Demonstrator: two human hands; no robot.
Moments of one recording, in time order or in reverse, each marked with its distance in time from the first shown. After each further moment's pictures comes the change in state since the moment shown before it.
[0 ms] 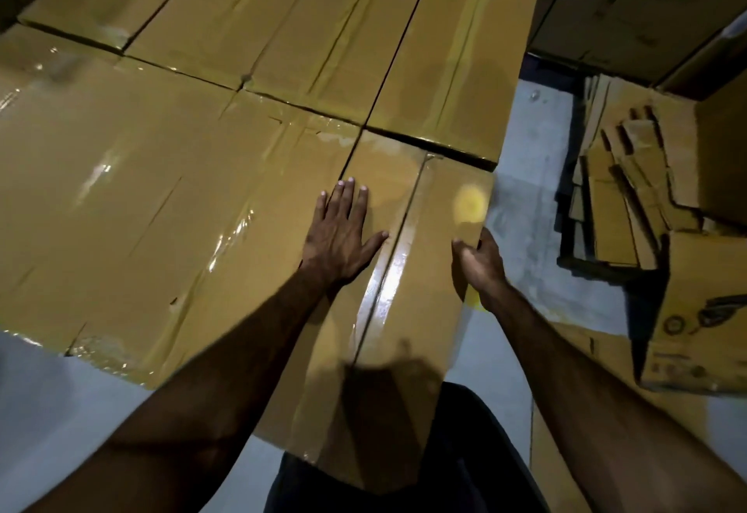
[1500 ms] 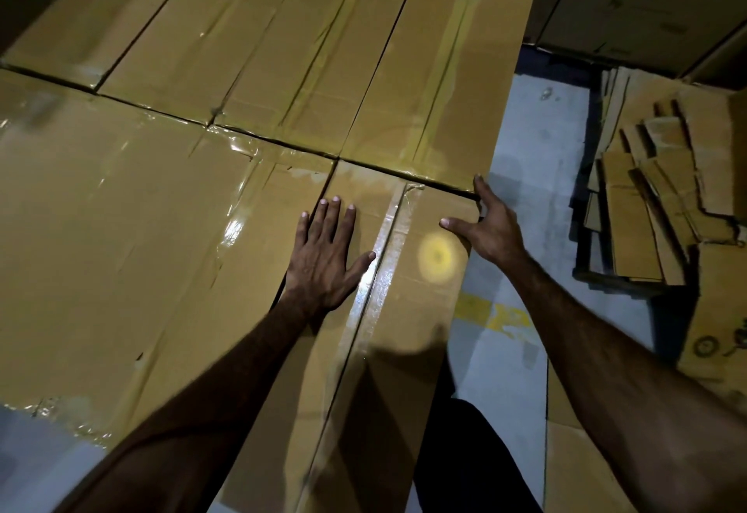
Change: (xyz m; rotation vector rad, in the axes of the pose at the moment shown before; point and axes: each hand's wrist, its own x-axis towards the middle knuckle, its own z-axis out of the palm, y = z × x) left_hand 0.048 0.013 0.001 0.001 0.029 -0.037; right_hand 0.130 -0.057 -0.053 -0.211 -0.085 -0.340
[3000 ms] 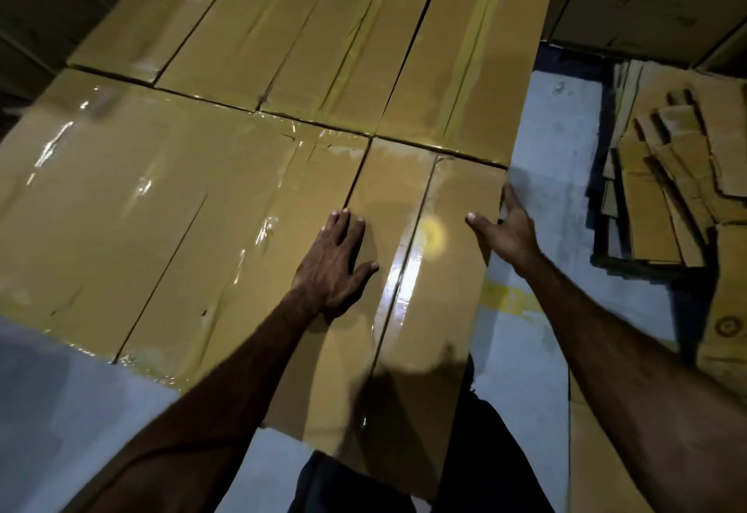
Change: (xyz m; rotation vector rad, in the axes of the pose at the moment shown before) left_hand -0.084 -0.042 -0.025 -0.290 -0.158 0.050; right_hand -0.077 -0.005 0.028 0.094 0.081 0.033
